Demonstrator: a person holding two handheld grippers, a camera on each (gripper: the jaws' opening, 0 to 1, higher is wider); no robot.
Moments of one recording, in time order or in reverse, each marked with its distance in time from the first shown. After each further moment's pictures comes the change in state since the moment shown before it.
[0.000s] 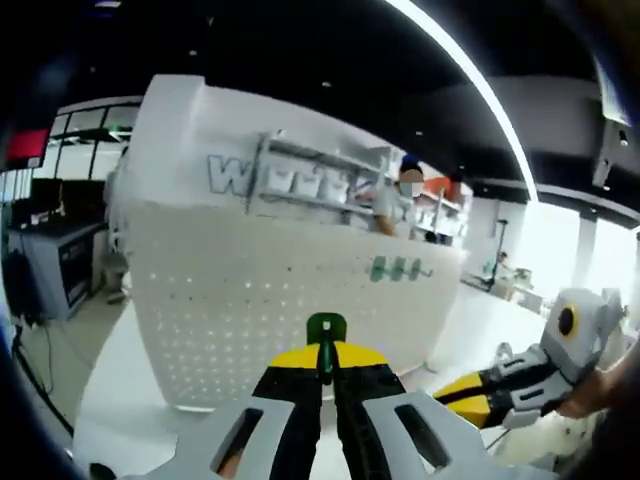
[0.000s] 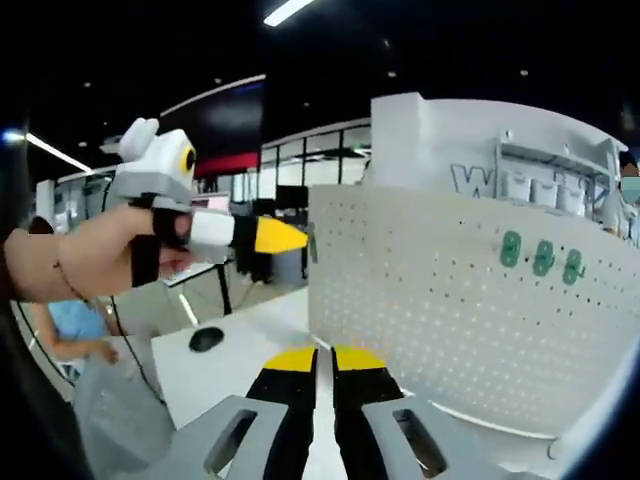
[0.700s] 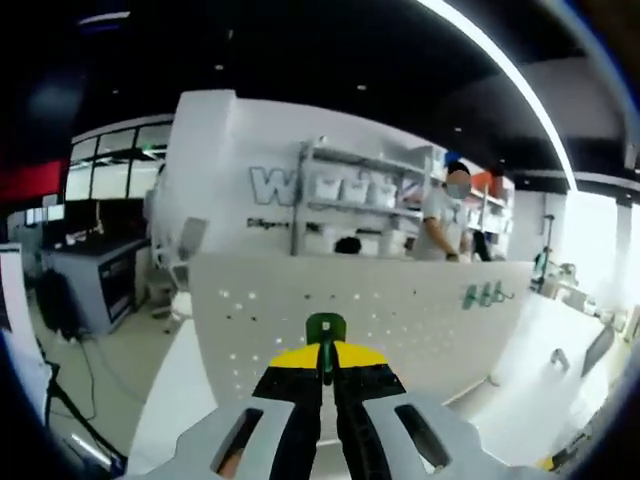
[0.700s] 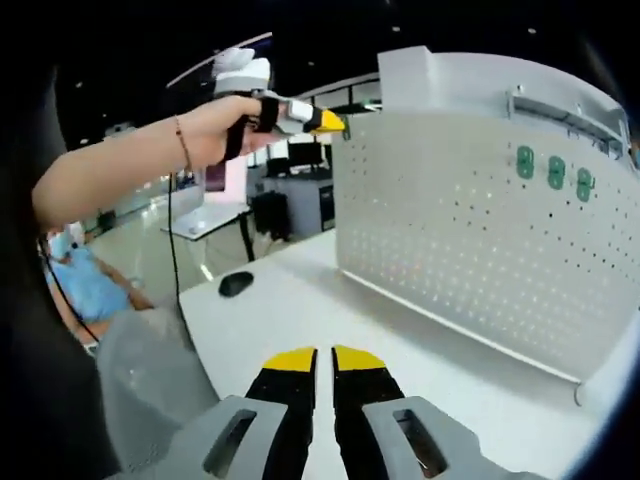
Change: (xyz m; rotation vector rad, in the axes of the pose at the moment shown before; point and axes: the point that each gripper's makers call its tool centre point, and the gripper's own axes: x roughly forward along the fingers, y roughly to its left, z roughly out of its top) left arm 0.041 0.097 0.048 0.053 -0.005 0.203; right arm -0.030 0.039 -0.082 0.070 0.177 0.079
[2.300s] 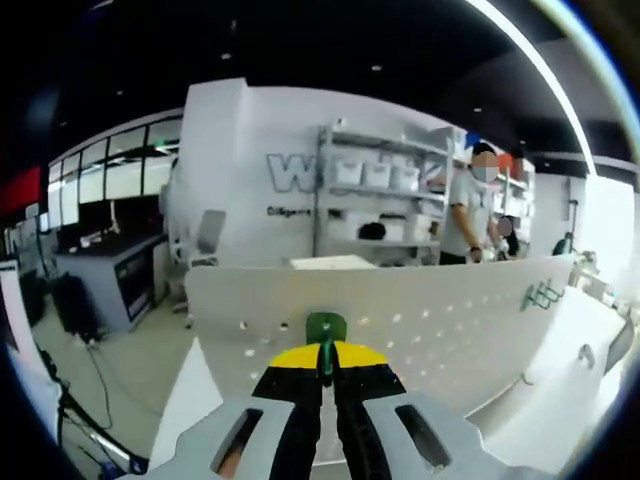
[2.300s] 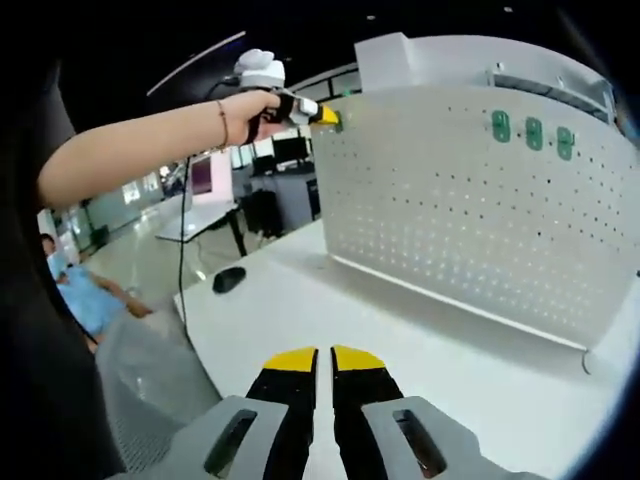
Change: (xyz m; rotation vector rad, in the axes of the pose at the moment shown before) left arm 0.058 0.033 0.004 0.033 0.060 0.088; right arm -0.002 -0.014 -0.018 0.086 0.020 -0.027
